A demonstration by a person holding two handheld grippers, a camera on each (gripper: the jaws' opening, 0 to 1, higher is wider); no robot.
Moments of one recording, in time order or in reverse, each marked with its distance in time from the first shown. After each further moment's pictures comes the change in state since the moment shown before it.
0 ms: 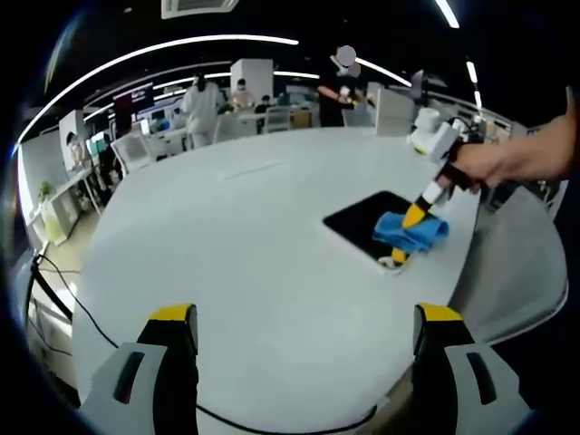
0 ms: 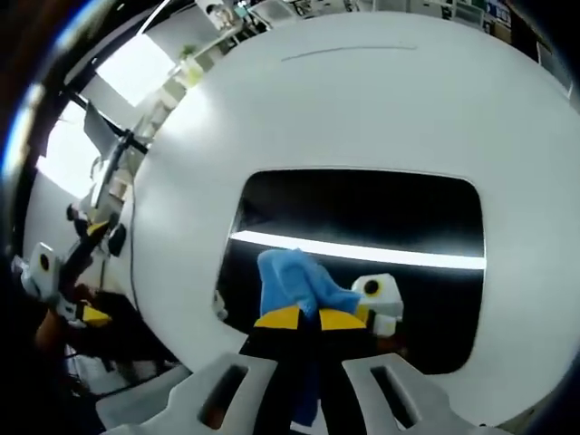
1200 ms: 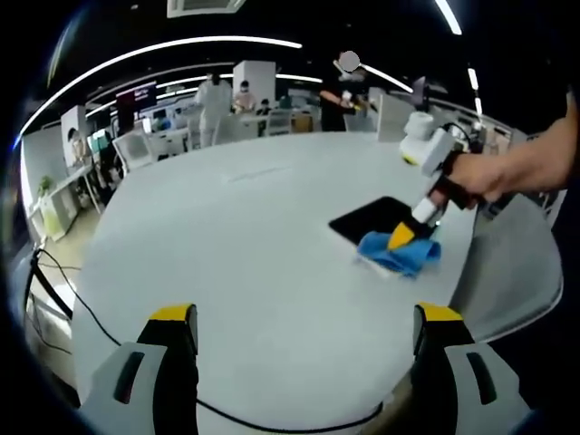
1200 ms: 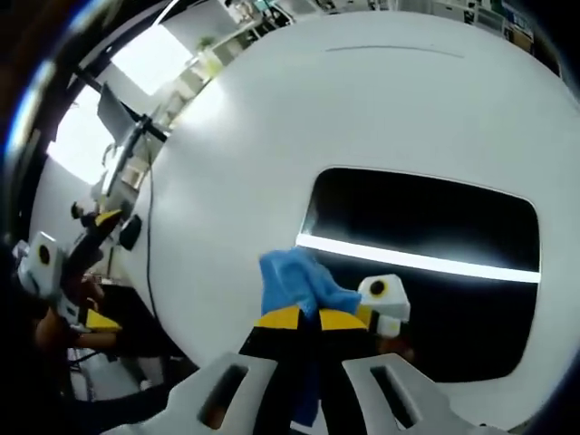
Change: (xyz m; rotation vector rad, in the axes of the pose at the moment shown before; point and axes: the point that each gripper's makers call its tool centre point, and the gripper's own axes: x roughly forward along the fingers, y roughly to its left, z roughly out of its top) left arm -0.008 0.011 0.003 -0.027 -0.032 -0.005; right arm 0.022 0.063 0.007 -0.049 0.016 0.061
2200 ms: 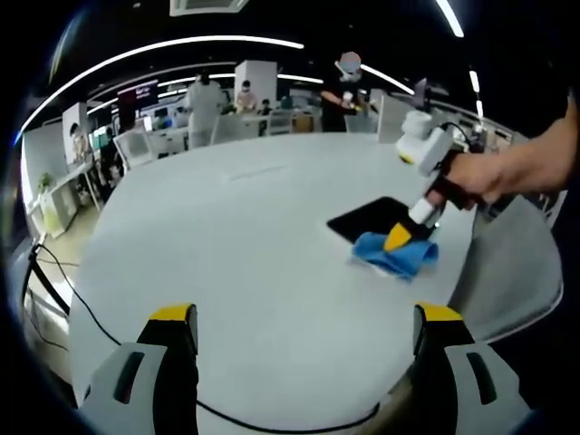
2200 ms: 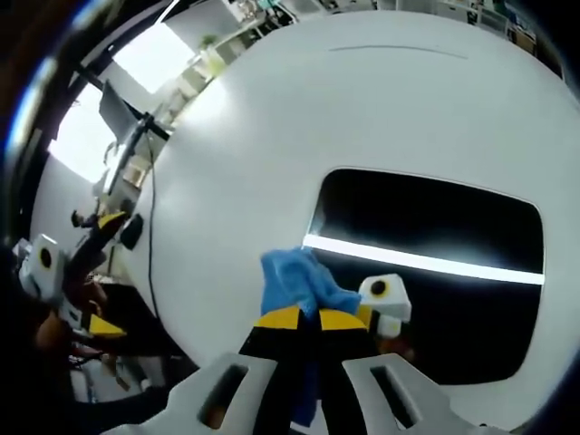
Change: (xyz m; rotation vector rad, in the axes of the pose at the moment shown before) left arm 0.003 -0.002 -0.003 -0.010 0.001 -0.003; right arm 0.001 0.002 0.002 -0.004 0.004 0.003
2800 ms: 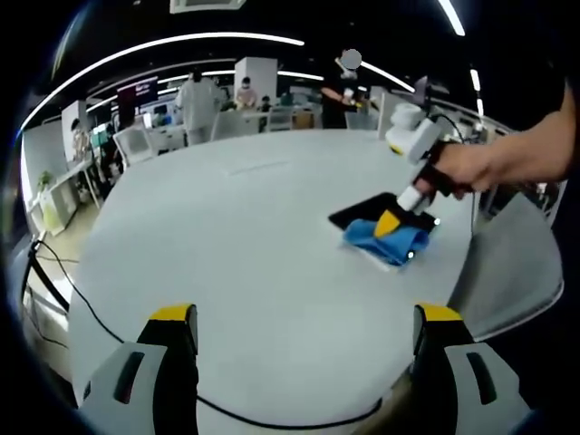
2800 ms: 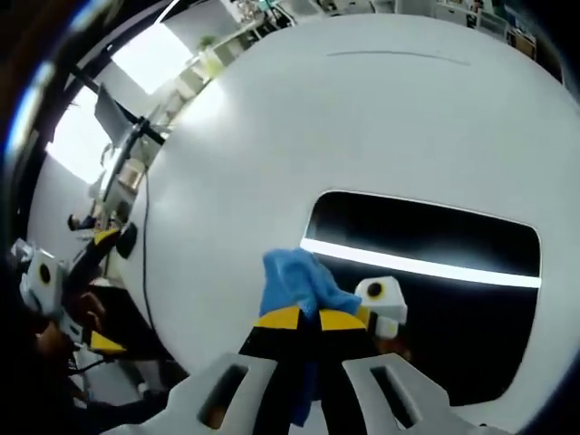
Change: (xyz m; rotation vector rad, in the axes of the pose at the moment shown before) left arm -0.001 0.003 -0.007 -0.006 0.017 0.000; right arm 0.007 -0.009 0.024 -0.010 -0.008 -0.020
